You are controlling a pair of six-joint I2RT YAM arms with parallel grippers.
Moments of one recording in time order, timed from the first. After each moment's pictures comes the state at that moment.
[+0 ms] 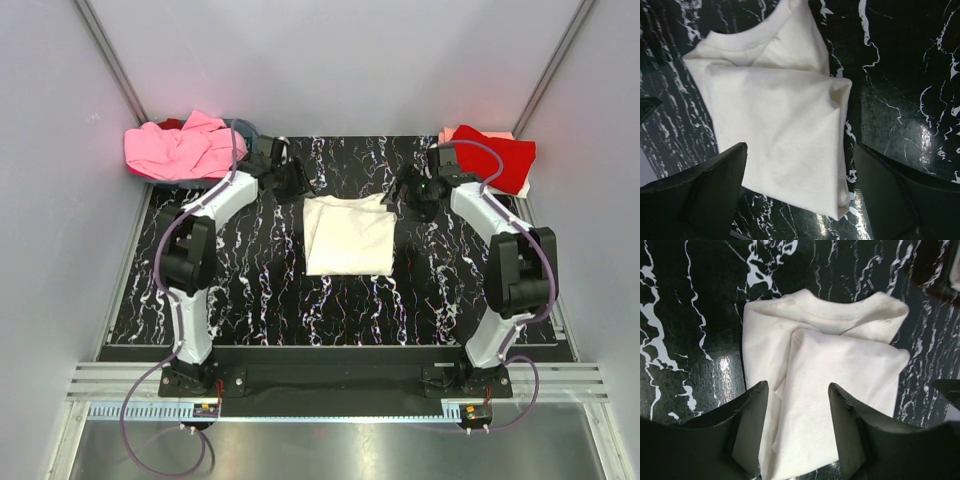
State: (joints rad) left arm -0.34 2.00 1.61 -0.44 0.25 -0.64; right arm 0.17 1.77 1.35 -0.48 -0.26 0.60
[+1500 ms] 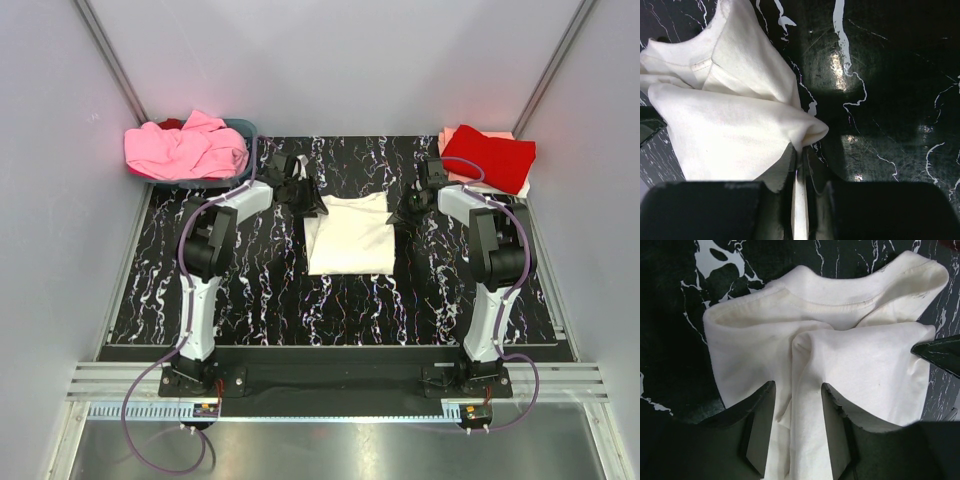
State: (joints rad) left arm -0.37 2.20 1.61 -0.30 0.41 -0.57; right arm 0.15 2.01 1.35 -0.36 -0.31 0.58
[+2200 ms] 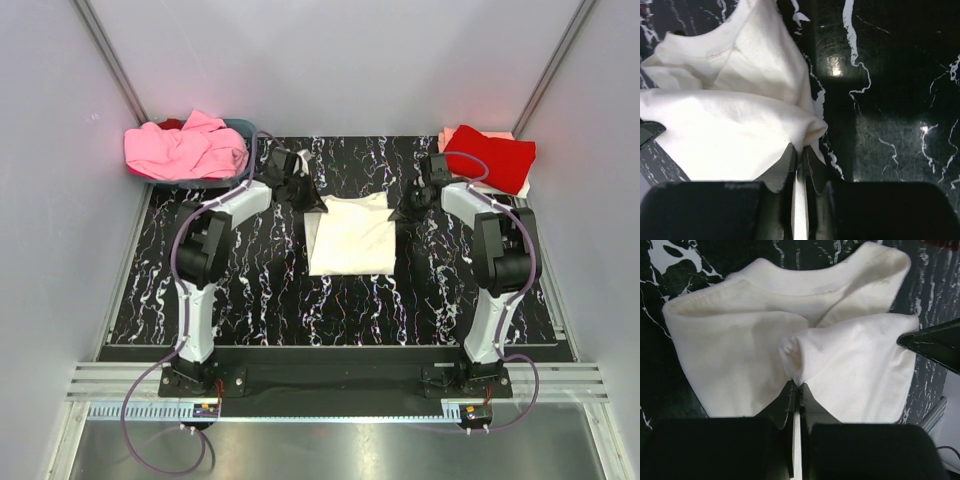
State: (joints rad) left arm -0.39 2.16 1.58 -0.27 0.45 -0.58; right arm 0.15 1.98 1.36 -0.40 -0.30 0.56
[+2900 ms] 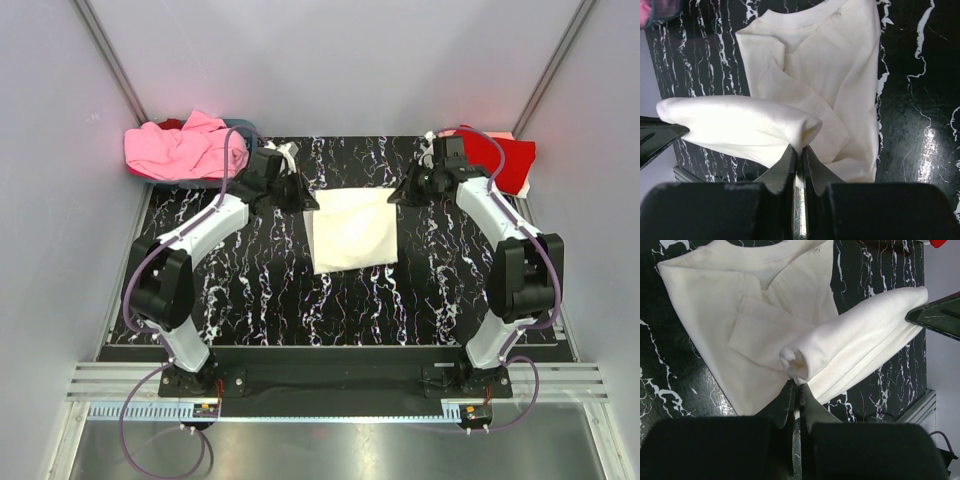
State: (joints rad) left arm -0.42 1.72 1.33 -0.28 0.35 -0.58; right arm 0.15 1.74 1.41 -0.52 -0.41 0.49
